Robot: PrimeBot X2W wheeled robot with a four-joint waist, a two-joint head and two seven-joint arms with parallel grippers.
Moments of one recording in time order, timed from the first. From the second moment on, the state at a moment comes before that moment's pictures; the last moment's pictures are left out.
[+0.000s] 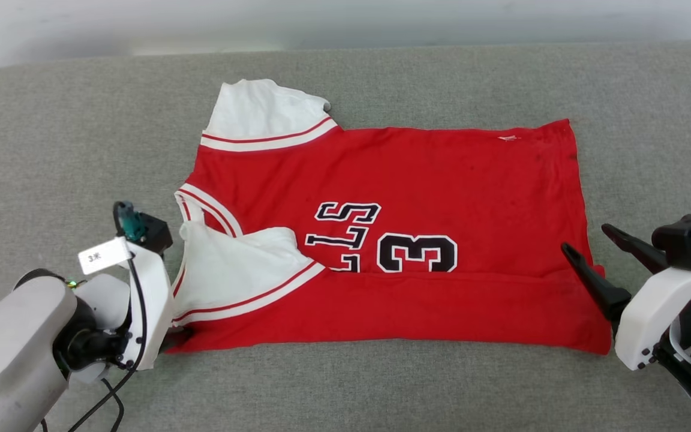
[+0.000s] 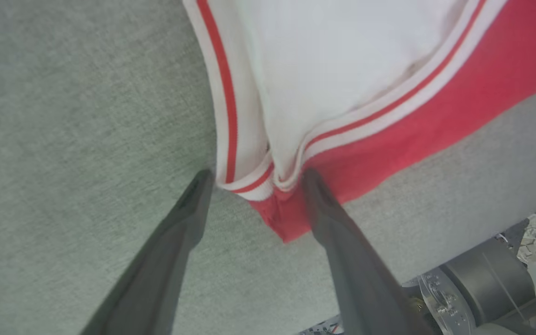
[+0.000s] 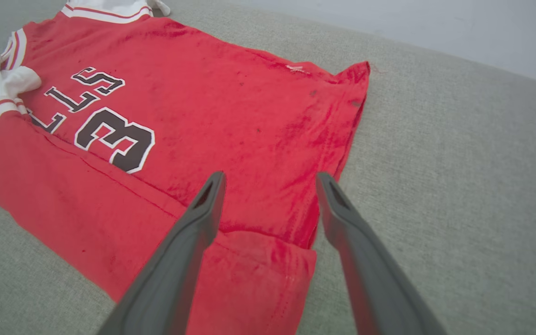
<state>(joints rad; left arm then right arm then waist) -0.68 0.78 -0.88 0.29 -1.02 -0.10 0.83 -0.29 -0.57 0.34 0.10 0.55 0.13 0.21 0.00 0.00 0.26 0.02</state>
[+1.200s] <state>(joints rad) -0.70 0.79 -0.94 0.21 -0.97 -0.12 0.73 -0.54 -0.74 0.69 0.19 0.83 0.13 0.88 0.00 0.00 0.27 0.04</state>
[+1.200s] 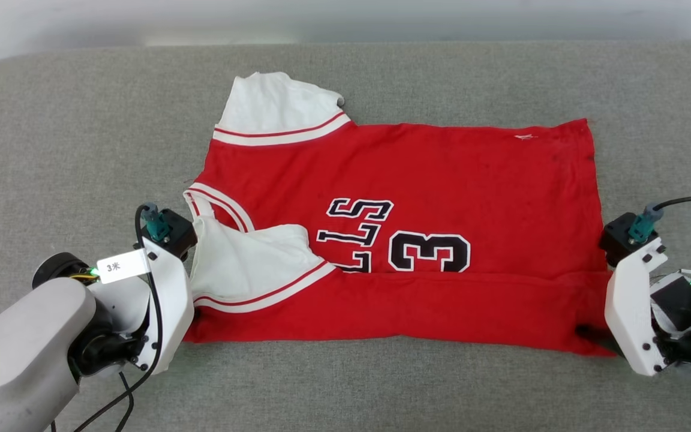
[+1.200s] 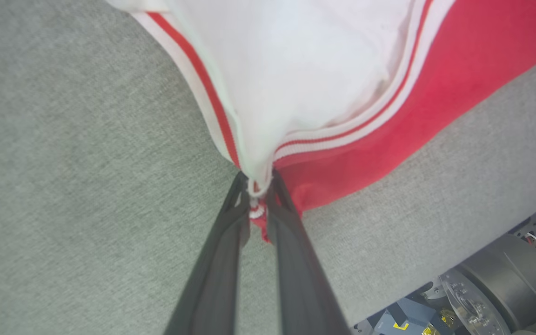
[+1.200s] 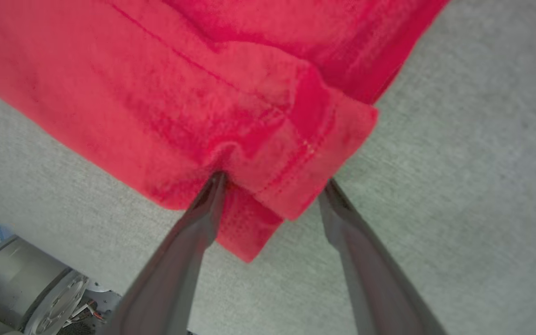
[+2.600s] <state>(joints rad) -0.48 0.85 -0.98 0.11 -1.06 -0.05 0.68 -0.32 -0.86 0.76 0.17 0.96 0.13 0.67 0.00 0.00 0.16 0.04</state>
